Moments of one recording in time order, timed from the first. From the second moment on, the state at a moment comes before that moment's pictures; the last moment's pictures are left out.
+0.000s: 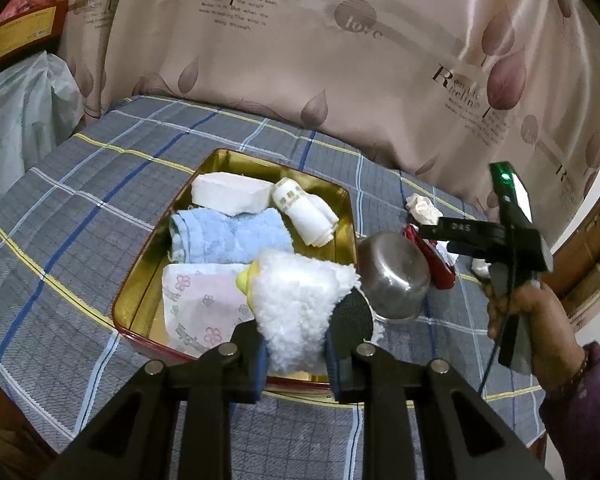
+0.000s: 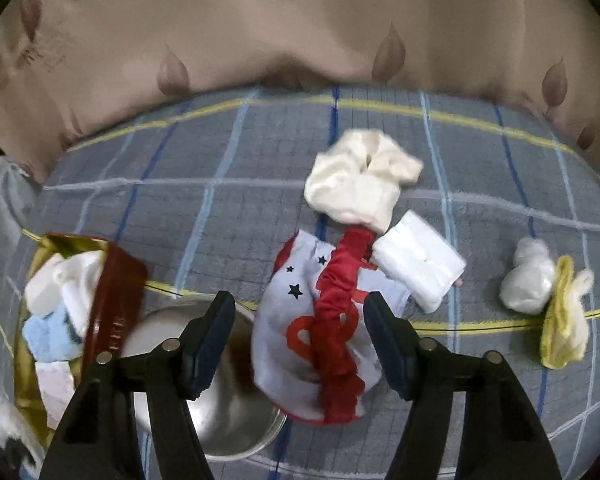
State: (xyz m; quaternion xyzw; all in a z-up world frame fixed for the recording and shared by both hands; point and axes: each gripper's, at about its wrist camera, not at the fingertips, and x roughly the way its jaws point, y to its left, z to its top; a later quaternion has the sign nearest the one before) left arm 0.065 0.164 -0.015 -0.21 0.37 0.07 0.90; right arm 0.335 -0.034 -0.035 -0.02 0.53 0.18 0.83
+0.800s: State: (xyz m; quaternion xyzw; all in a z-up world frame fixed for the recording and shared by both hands) left arm 0.106 0.182 -0.020 -0.16 0.39 0.06 0.91; right arm 0.291 -0.144 -0.014 0.10 0.49 0.22 0.84
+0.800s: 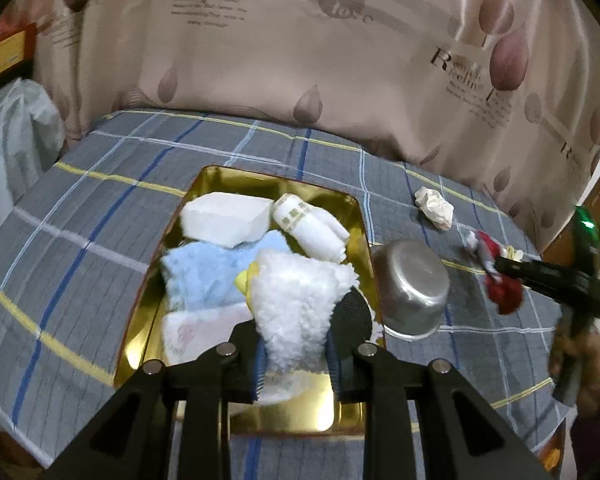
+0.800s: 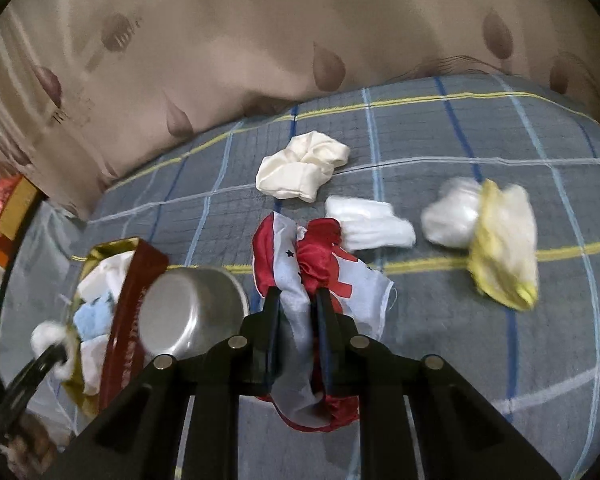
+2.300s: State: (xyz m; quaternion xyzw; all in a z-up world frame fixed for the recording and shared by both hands) left arm 0.016 0.174 -0.002 -0.10 0.37 0.23 0.89; right arm 0.192 -0.018 0.052 0.08 0.45 0.43 0.78
